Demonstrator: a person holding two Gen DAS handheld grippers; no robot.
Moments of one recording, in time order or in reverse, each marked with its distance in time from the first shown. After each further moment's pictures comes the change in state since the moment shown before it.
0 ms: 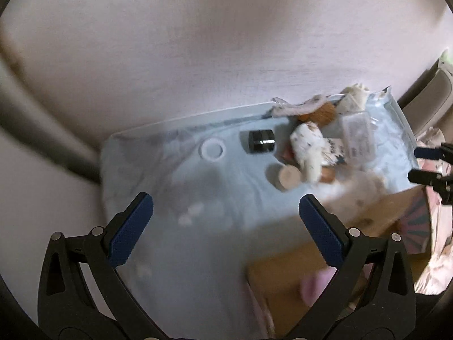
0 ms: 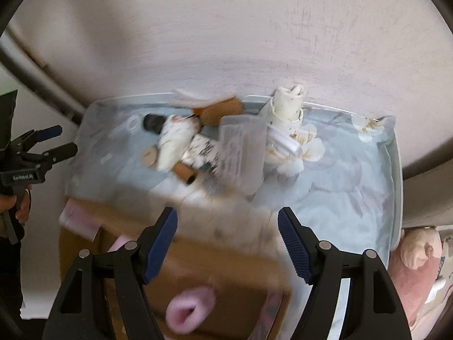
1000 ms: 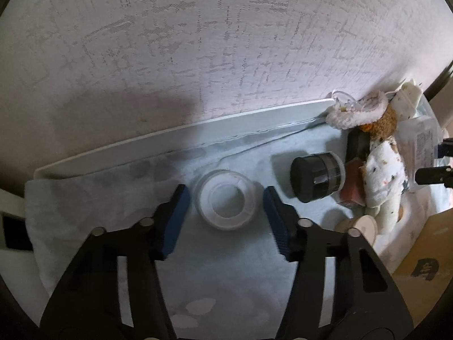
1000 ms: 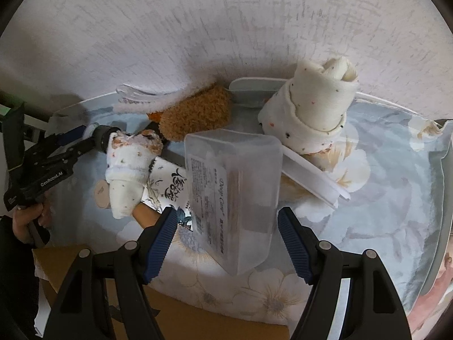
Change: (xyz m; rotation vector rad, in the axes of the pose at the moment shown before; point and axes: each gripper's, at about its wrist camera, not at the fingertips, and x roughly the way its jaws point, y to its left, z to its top) left arm 0.123 0.014 0.019 0.031 -0.009 -0.033; right arm 0.098 -0.017 0.041 0.109 0.152 0.032
